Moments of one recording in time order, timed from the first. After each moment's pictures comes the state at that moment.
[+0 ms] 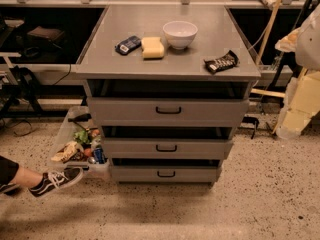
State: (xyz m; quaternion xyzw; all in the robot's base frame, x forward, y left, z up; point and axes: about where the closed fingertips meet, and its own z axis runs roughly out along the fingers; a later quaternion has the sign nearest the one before) arm 0.438 -0.217 0.976 -0.60 0.78 -0.03 0.16
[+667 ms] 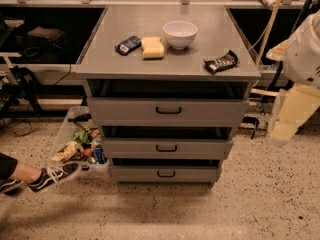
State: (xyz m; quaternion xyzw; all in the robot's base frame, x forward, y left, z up) arm 0.438 -0.208 0.958 -0.61 0.78 -0.04 0.16
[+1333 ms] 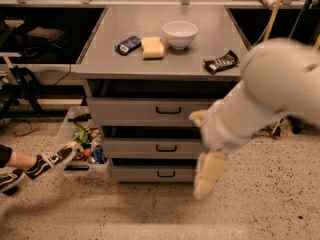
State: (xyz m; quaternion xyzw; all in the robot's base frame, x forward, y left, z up) arm 0.425 -0.090 0.808 -0.68 0.70 0.09 0.18
